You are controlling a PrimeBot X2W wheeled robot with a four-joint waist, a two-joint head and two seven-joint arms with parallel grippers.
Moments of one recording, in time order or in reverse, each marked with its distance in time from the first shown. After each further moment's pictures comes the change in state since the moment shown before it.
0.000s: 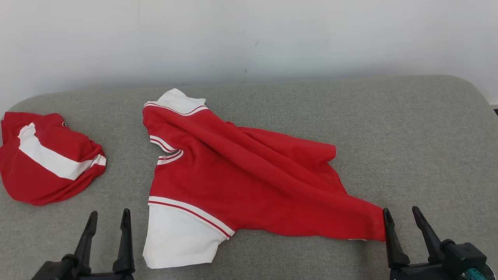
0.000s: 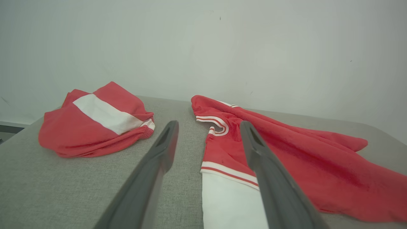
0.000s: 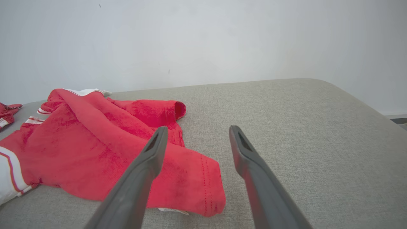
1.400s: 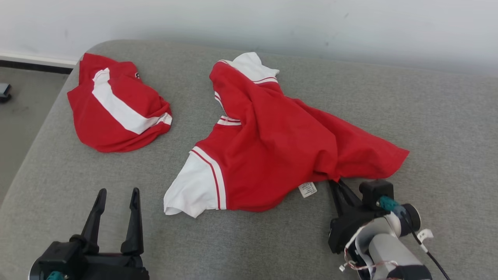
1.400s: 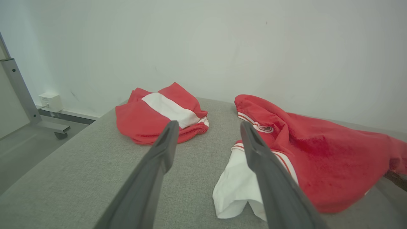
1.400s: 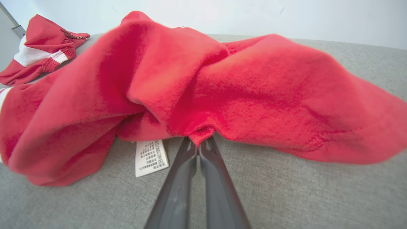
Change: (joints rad) left arm -0.075 0.009 -0.039 -0.018 -0.001 0.000 0.000; right arm -0.547 0.090 0.223 0.714 -0.020 0.000 -0.055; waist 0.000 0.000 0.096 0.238
